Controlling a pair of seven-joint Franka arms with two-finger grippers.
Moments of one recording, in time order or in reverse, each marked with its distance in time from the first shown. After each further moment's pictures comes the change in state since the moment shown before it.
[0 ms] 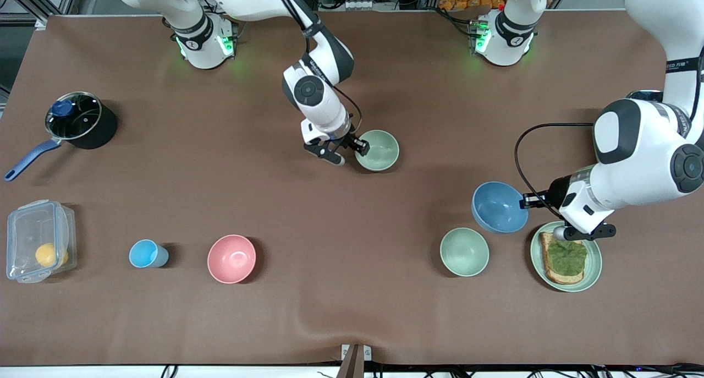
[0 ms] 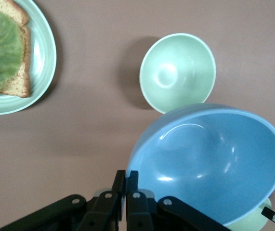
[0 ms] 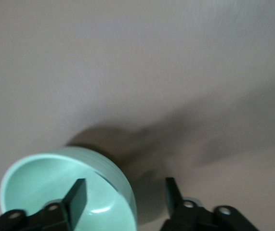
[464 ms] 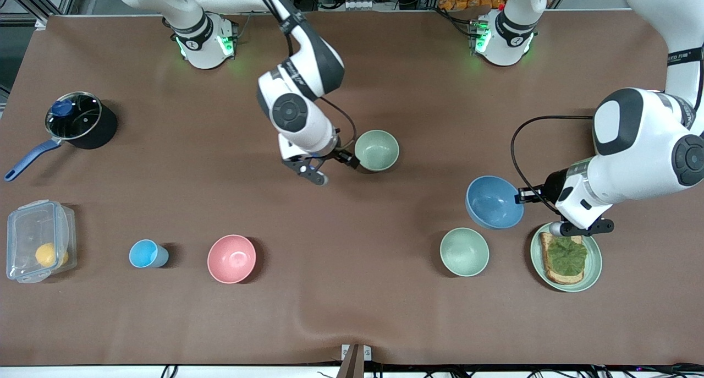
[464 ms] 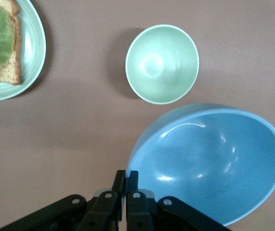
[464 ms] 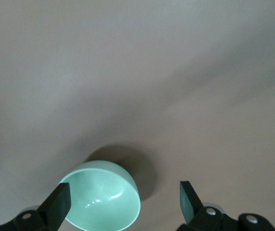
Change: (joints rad) left arm -0.001 -0.028 -0.030 0.024 0.000 -0.079 -0.058; right arm -0.004 -0.043 -0.195 0.243 -0.001 -0.465 -0.025
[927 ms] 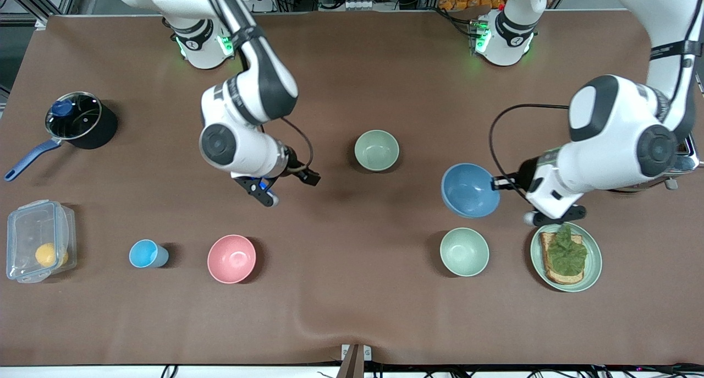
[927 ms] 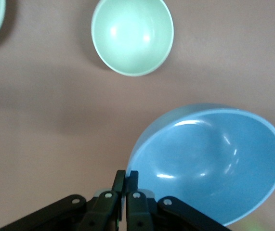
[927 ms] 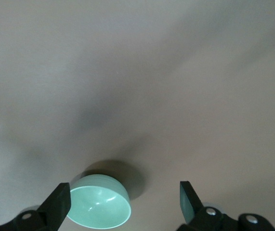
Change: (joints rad) left arm -0.027 -0.004 -0.102 -0.003 0.005 -0.044 -0.200; right arm -0.067 0.016 -0.115 -0.013 0.221 -0.113 -0.100
